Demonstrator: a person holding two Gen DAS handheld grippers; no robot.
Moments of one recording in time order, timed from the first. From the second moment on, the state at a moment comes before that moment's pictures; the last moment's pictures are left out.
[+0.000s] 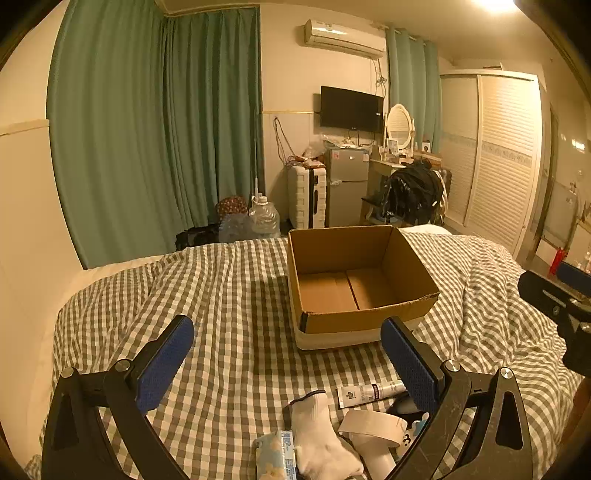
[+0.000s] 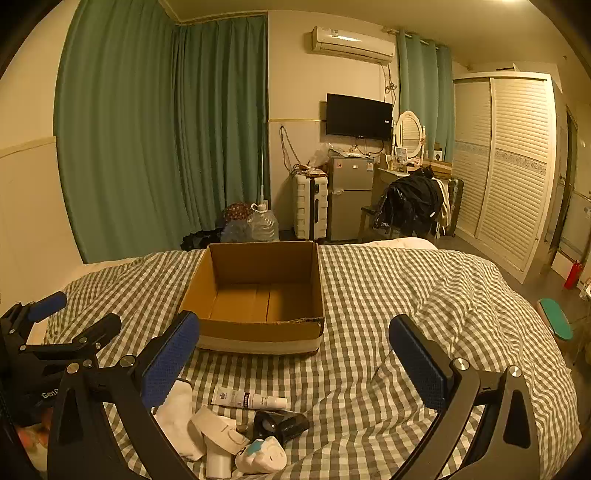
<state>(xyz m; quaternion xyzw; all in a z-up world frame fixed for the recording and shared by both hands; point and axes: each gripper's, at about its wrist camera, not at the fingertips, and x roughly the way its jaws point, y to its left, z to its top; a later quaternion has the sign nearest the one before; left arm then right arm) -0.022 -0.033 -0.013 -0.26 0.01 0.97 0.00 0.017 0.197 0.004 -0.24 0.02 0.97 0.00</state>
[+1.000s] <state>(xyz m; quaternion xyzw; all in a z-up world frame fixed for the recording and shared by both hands) -0.021 -0.033 -0.015 -0.27 0.01 0.96 0.01 0.013 0.185 -0.008 -0.26 0.01 0.97 0.00</state>
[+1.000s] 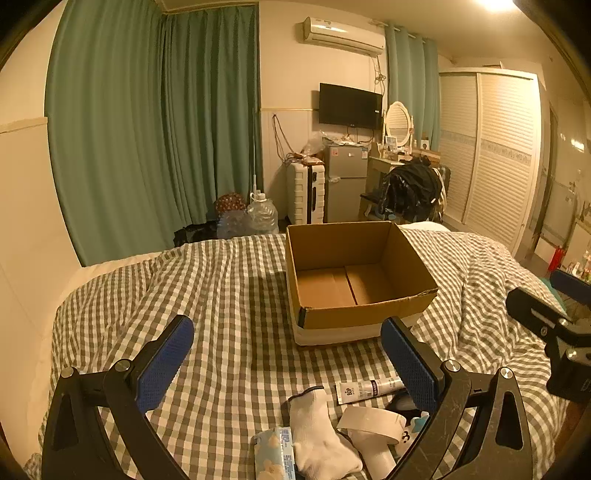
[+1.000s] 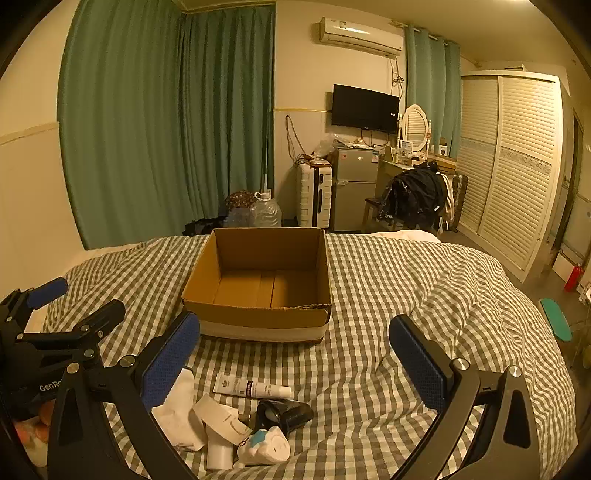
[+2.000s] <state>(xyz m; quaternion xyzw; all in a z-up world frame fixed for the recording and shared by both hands) -0.013 -0.076 -0.048 -0.34 0.03 0.94 0.00 0.024 0.148 -0.022 -0.31 -0.01 0.95 -0.03</state>
